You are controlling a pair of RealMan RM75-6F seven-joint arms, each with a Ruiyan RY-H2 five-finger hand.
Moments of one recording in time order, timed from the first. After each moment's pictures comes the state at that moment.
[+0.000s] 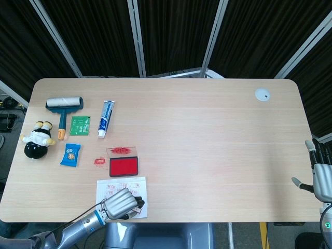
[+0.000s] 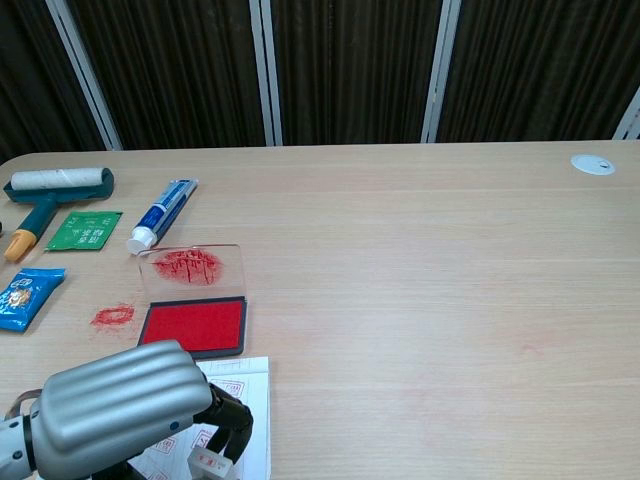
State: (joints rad) left arm -0.53 -1.68 0.21 -1.36 1.83 1.08 0.14; right arm 0.10 -1.12 0.13 -1.55 -1.35 1.44 -0.08
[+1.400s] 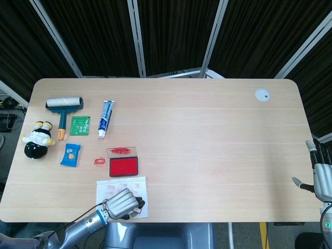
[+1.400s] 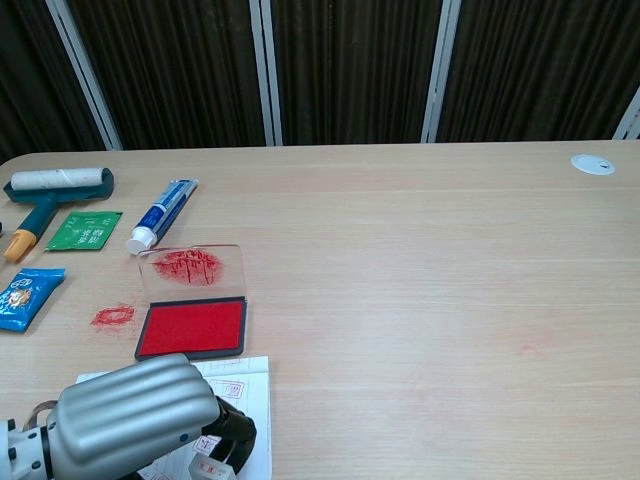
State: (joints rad) left arm -0.53 -1.72 0.22 -1.30 1.80 1.06 0.14; right arm 0.10 -1.12 0.13 -1.54 -1.34 1.43 -0.08
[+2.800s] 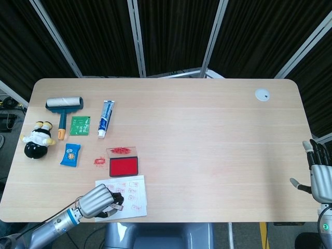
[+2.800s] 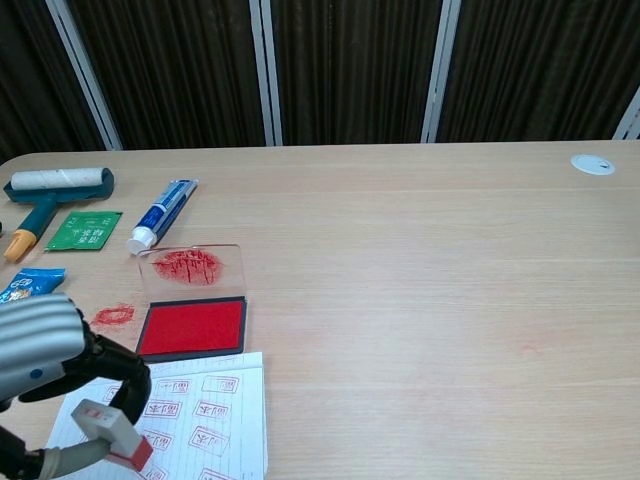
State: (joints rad) left arm -0.51 -1.45 0.30 -1.40 1.92 1.29 -0.04; right arm 0.09 -1.12 0.12 -1.57 -1.37 1.46 -0.10
